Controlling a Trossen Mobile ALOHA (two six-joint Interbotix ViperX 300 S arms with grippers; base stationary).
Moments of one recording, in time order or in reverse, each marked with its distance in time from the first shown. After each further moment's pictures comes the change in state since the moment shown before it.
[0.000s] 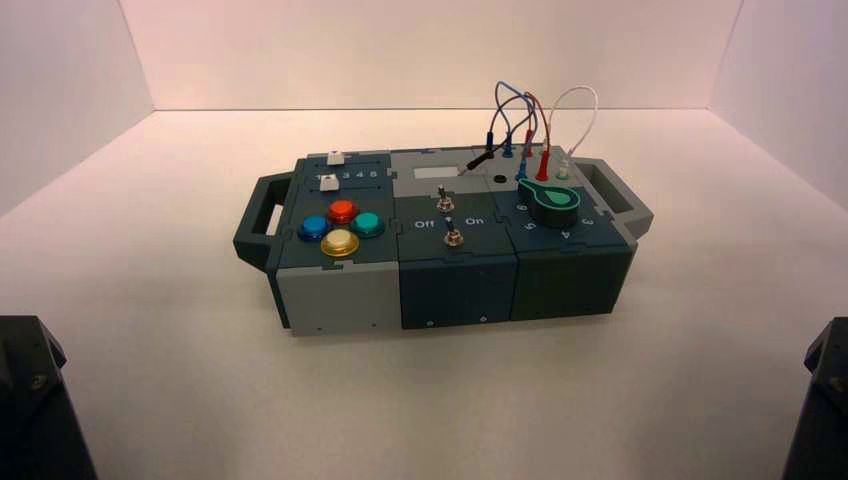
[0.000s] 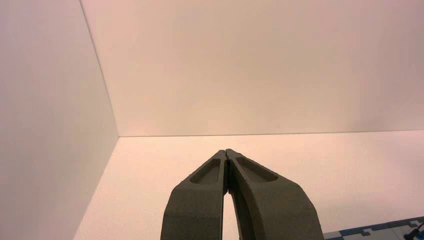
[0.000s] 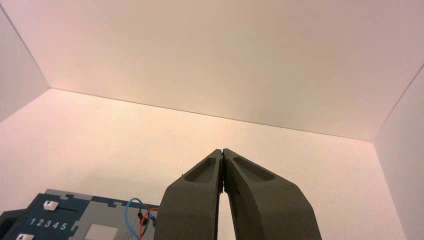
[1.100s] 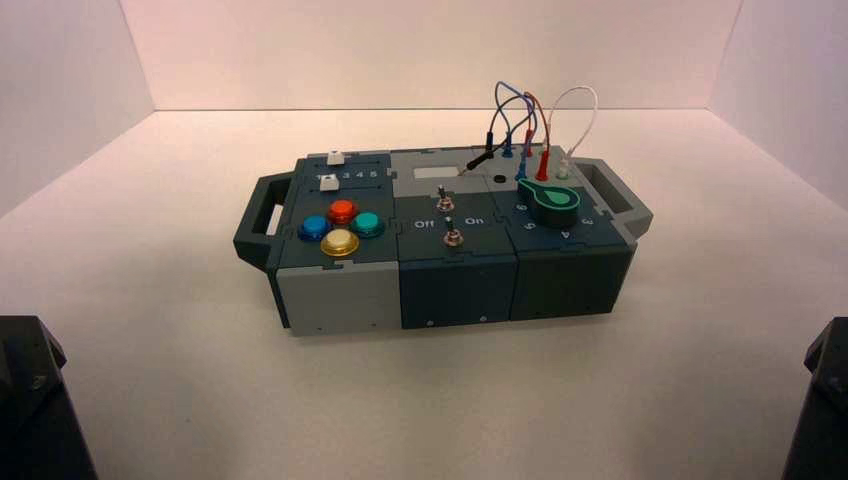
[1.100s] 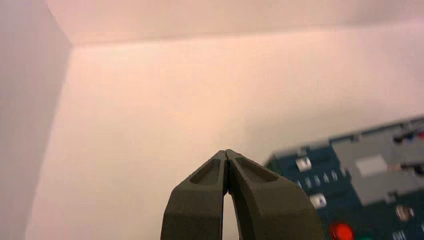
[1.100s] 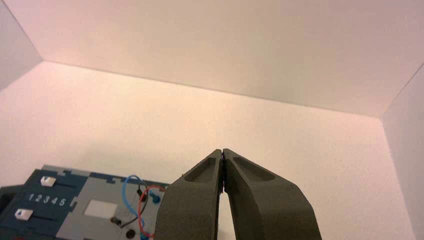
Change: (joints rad) left arm -0.112 0.250 -0.054 -0.003 0.255 0.000; right arm 0.015 0.084 -0.025 0.003 0.087 0.003
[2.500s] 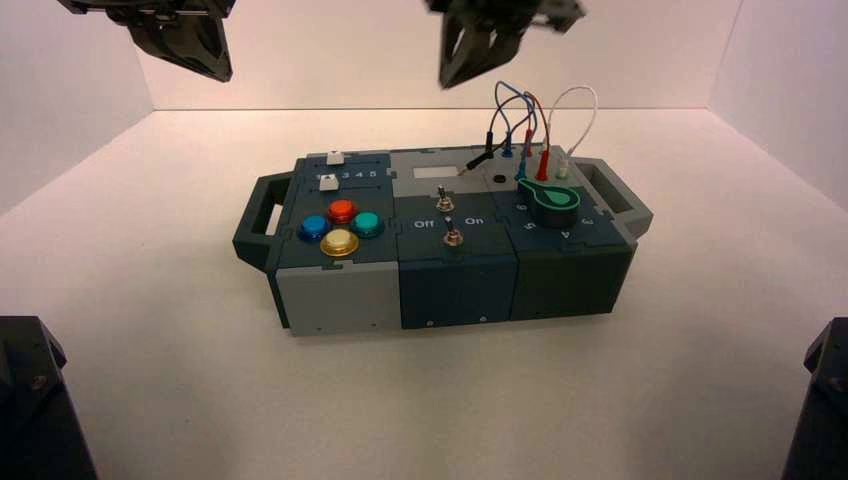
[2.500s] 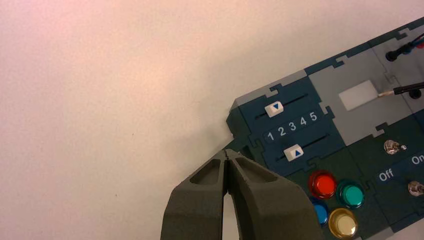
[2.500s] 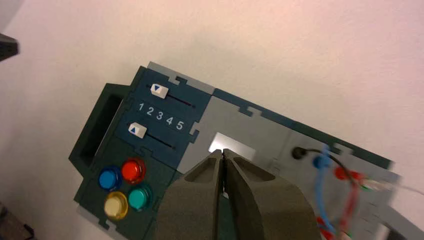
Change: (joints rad) left arm -0.156 0.285 -0.046 -0.003 0.028 -0.002; right arm 0.411 0.666 -0.354 0.216 0.202 0.009
